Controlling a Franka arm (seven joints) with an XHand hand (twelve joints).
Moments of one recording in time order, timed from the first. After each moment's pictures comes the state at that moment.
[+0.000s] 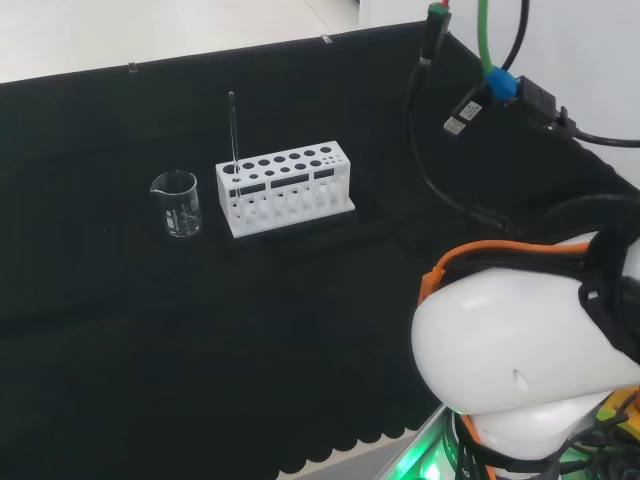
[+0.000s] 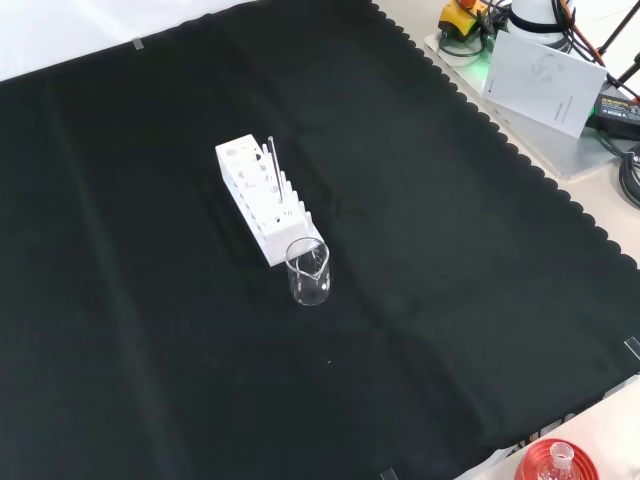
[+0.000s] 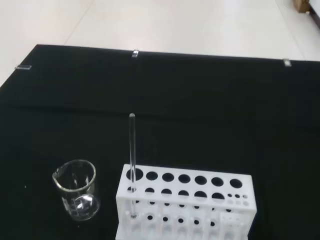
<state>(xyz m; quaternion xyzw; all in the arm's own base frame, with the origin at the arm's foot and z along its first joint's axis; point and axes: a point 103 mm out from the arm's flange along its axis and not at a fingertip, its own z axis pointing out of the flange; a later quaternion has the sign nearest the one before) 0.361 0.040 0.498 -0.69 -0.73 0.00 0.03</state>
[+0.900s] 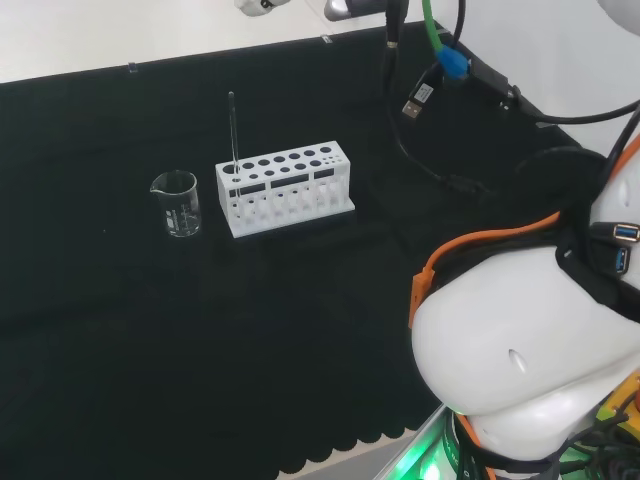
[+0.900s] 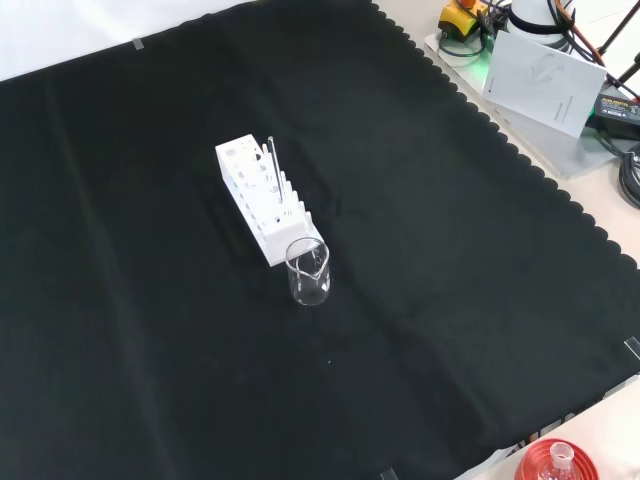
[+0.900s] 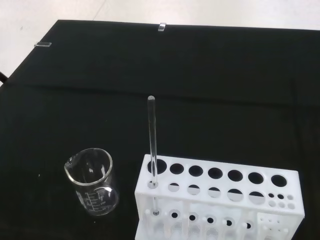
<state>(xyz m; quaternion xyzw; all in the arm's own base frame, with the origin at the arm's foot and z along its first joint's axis) 0.425 0.047 0.442 -0.66 -0.75 0.00 0.07</state>
